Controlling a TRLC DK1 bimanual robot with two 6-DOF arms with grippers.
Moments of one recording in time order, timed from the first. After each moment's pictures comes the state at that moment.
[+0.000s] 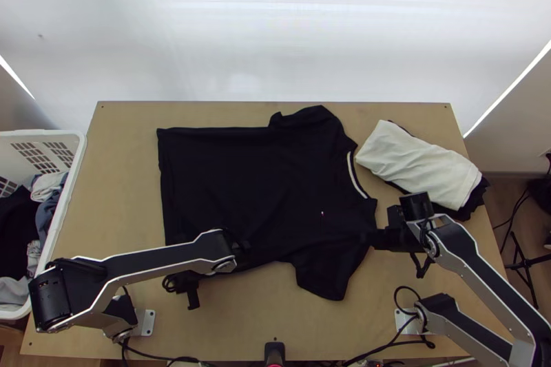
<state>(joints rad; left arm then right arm) -1.04 1.64 0.92 -1.34 -0.30 0.04 0.28 1.02 0.54 -0.69 -0.29 0.33</state>
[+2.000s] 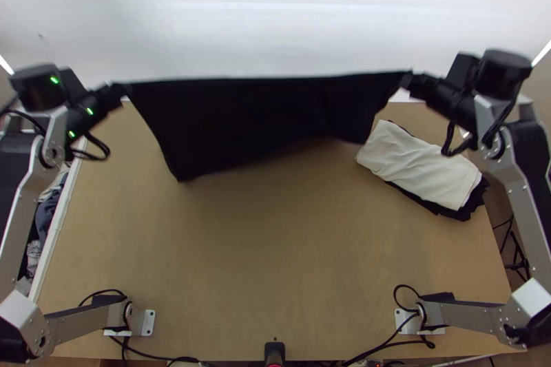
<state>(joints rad) 0.02 1.33 1.59 -0.59 0.04 -0.47 0.14 1.40 1.69 -0.59 -0.18 0.41</state>
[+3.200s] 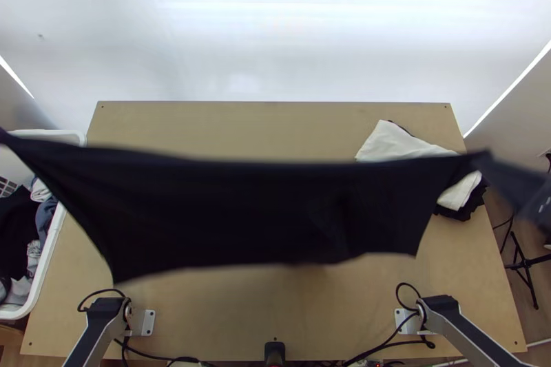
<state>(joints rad) 0.08 0.70 1.64 -0.62 0.22 -0.64 0.13 0.99 2.03 -1.25 -0.55 0.56</state>
